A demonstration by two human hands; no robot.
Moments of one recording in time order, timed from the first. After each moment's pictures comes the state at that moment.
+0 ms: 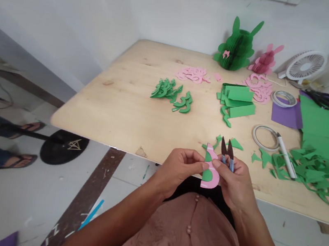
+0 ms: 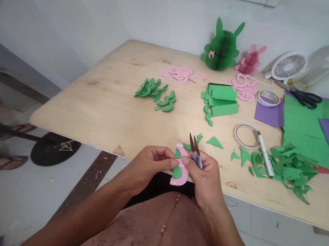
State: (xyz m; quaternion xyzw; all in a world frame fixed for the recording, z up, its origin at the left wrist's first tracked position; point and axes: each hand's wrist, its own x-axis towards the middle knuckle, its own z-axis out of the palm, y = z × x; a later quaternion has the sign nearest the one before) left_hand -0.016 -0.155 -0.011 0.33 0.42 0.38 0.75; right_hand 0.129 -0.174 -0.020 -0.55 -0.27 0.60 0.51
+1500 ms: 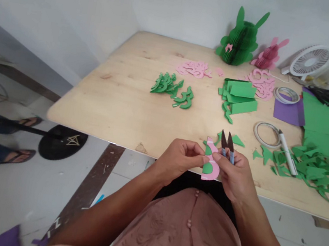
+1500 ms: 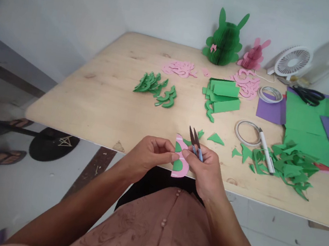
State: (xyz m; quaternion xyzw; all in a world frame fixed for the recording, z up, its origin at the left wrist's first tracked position) left_hand -0.024 -0.142 -0.007 0.40 0.40 0.36 0.74; right_hand 0.128 -0.165 -0.019 -0.54 -0.28 0.60 0.52
